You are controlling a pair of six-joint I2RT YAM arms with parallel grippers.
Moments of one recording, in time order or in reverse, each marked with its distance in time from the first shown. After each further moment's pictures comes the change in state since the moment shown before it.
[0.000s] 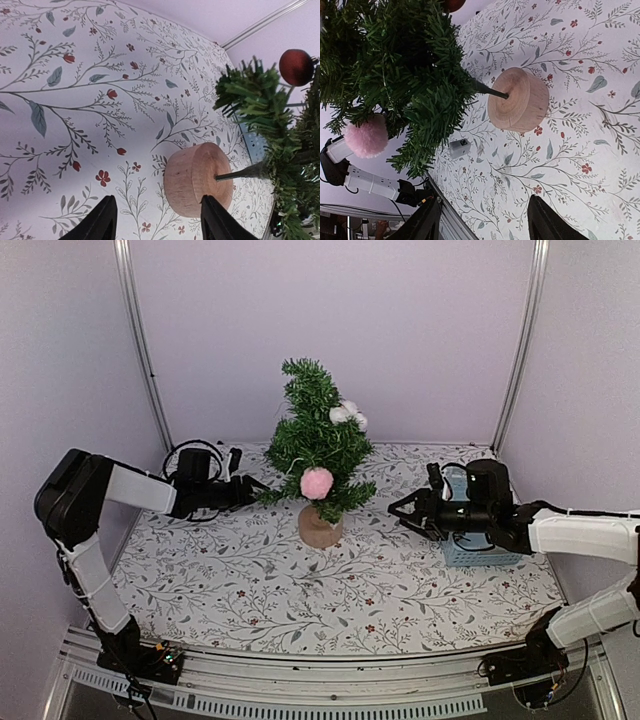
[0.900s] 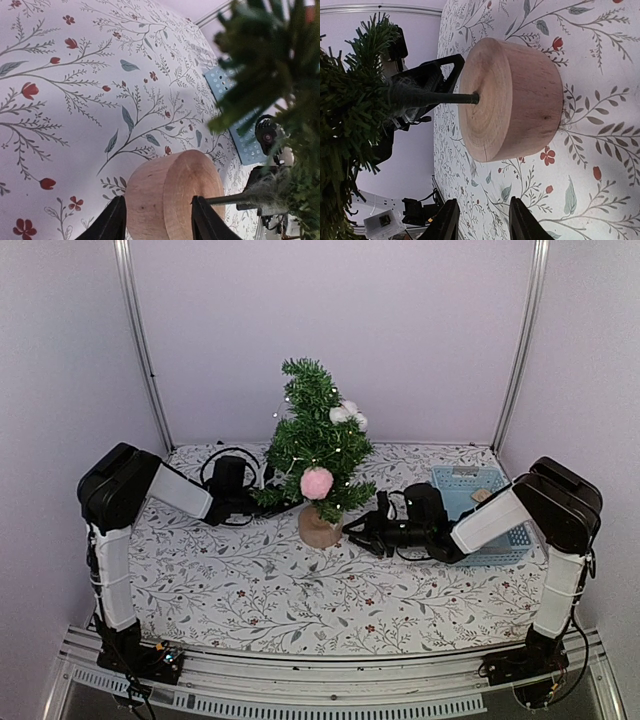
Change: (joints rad) left arm -0.140 0.278 0.156 0.176 0.072 -0.084; right arm 0.126 0.637 0.145 0.518 0.001 0.269
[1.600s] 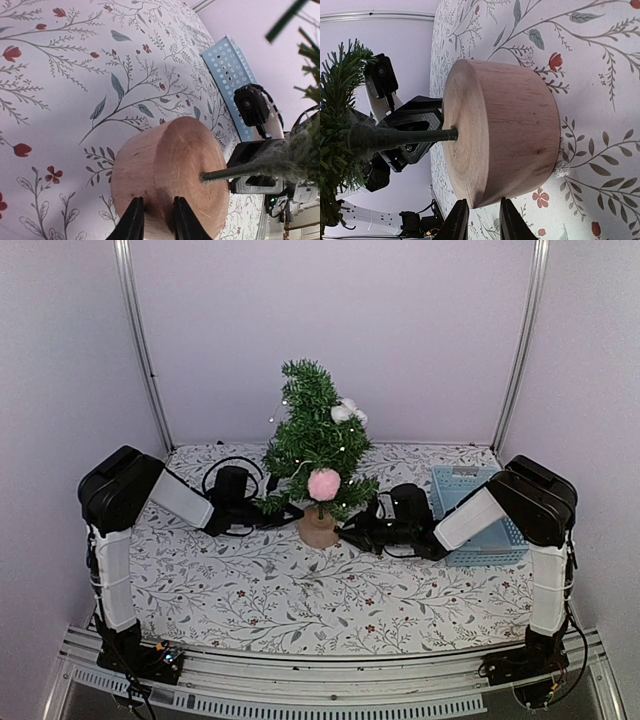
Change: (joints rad) left arm -0.035 -0.002 -0.073 0.045 0.008 0.021; right arm 0.003 0.160 0.130 0.033 0.013 0.029
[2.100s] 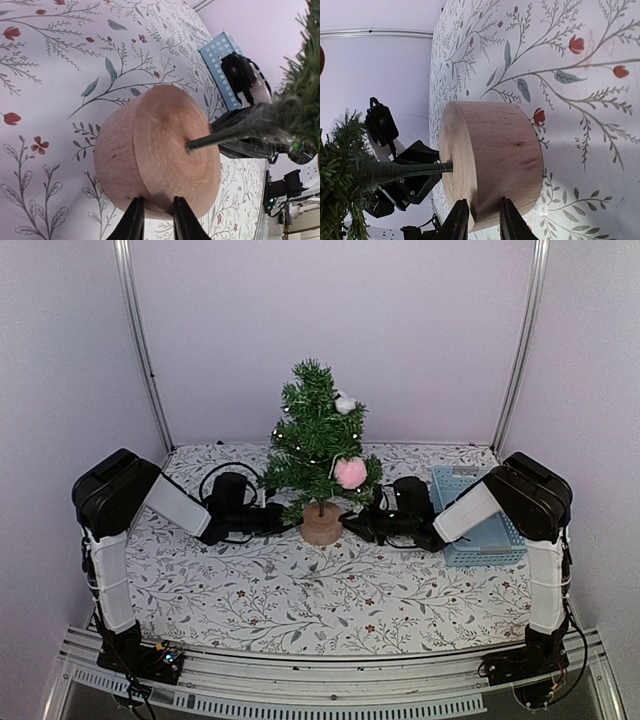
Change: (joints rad) left arm -0.033 -0.055 -0.094 0.051 -0.043 -0.030; right arm -0.053 0.051 0.068 -0.007 0.001 -0.005
